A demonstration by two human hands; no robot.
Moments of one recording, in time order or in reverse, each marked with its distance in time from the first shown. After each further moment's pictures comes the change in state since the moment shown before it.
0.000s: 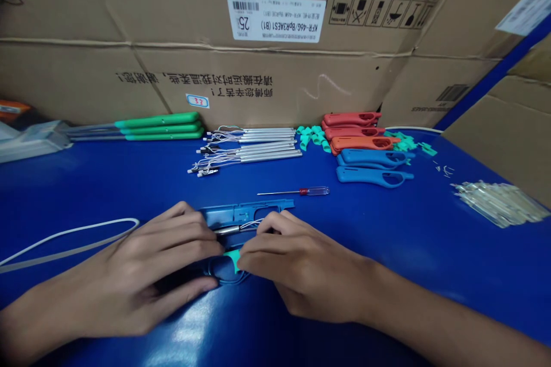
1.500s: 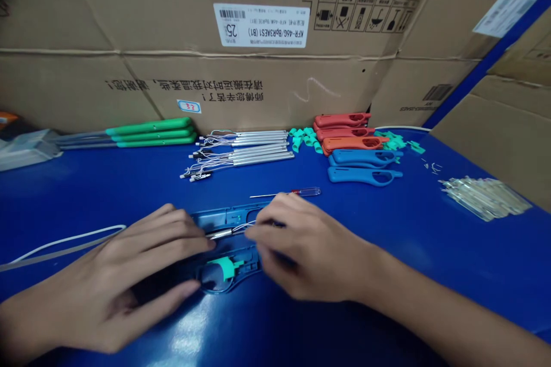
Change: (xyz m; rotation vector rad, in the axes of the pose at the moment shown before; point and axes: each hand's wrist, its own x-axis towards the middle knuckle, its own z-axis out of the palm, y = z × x) left_hand -0.003 -0.002 -0.005 0.003 -0.006 -0.031; right_hand -0.004 0.005 -0.015 -0.214 0.147 0.097
